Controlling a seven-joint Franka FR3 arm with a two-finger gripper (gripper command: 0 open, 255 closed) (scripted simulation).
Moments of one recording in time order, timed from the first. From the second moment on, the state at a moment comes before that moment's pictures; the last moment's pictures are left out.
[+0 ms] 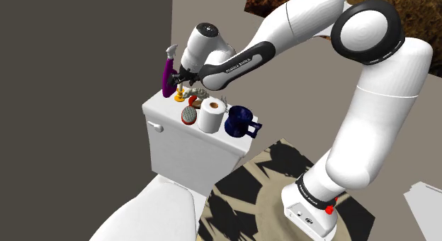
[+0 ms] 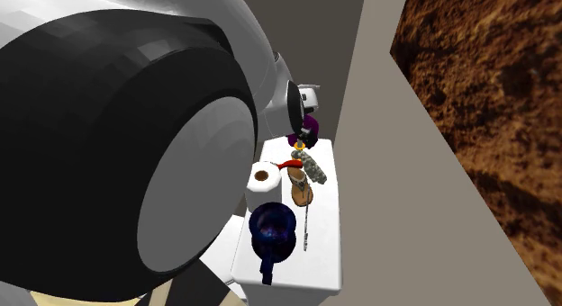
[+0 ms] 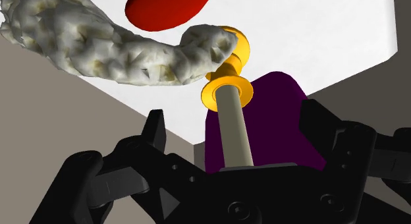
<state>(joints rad) 0.03 0.35 0.24 -2.02 -0.55 2.72 0.76</state>
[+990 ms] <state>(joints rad) 0.01 0.32 0.26 -2.01 -0.51 2.68 0.72</state>
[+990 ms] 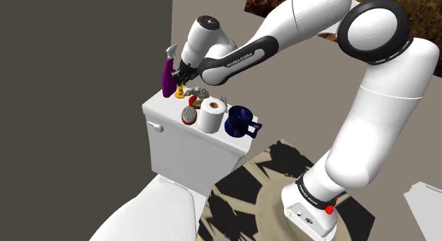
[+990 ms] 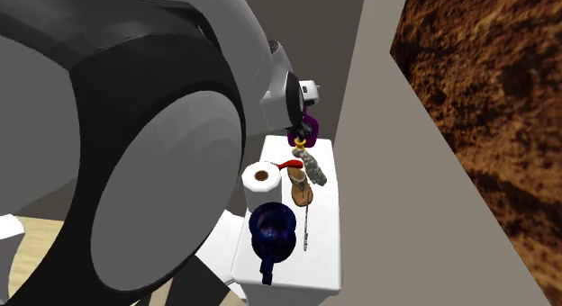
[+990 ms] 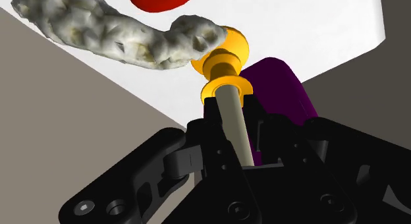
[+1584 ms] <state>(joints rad) -0.02 0.24 0.30 -1.99 -0.43 2.60 0.65</state>
